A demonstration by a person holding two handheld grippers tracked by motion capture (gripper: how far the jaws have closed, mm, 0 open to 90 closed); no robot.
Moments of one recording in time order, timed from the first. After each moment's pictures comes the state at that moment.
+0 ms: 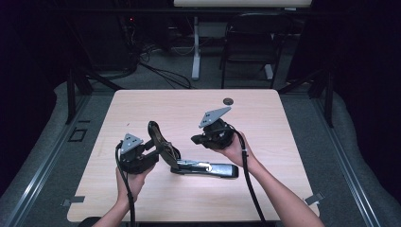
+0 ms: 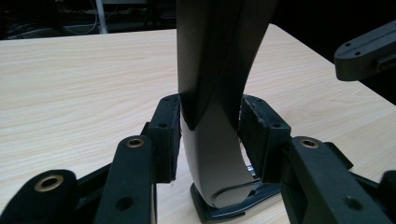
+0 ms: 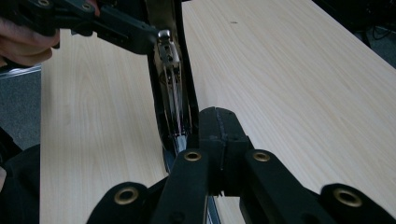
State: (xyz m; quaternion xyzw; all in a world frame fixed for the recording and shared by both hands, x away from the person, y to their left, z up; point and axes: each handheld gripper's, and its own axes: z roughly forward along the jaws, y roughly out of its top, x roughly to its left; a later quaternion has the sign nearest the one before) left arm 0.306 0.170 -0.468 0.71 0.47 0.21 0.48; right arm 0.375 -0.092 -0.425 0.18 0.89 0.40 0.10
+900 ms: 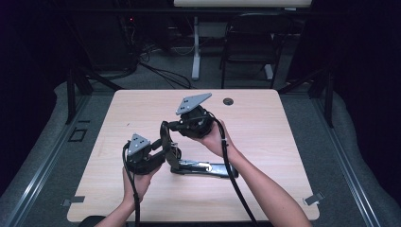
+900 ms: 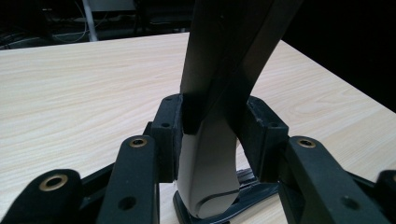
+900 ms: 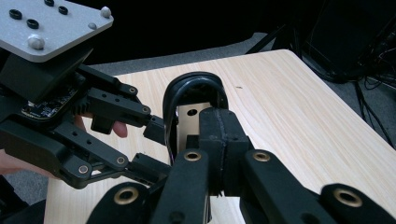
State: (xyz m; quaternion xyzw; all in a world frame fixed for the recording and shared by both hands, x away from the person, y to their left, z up) left arm 0.304 0.154 -0.468 0.72 0.45 0.21 0.49; right arm 0.378 -0.039 -0.380 0.15 0.87 0.46 0.12
